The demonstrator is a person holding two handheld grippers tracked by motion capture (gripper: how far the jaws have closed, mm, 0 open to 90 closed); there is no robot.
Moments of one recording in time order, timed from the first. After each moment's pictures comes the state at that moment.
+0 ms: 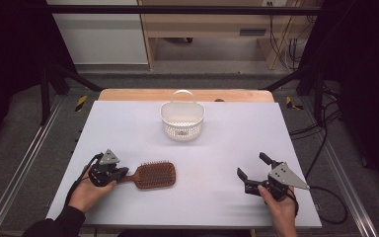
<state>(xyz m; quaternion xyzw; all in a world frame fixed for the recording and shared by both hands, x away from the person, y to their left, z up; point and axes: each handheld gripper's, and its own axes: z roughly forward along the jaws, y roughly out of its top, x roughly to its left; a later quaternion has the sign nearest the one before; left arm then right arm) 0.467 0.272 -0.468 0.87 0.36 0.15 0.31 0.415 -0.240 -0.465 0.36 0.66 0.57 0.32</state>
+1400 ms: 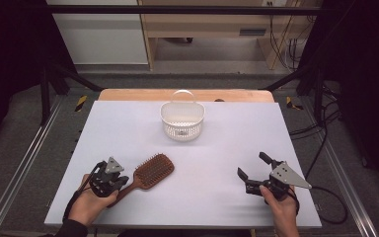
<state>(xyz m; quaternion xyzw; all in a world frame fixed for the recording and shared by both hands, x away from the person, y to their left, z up) 0.430 0.245 -0.440 0.87 0.39 0.16 0.27 0.415 -0.242 -0.463 0.35 0.66 0.59 0.31</state>
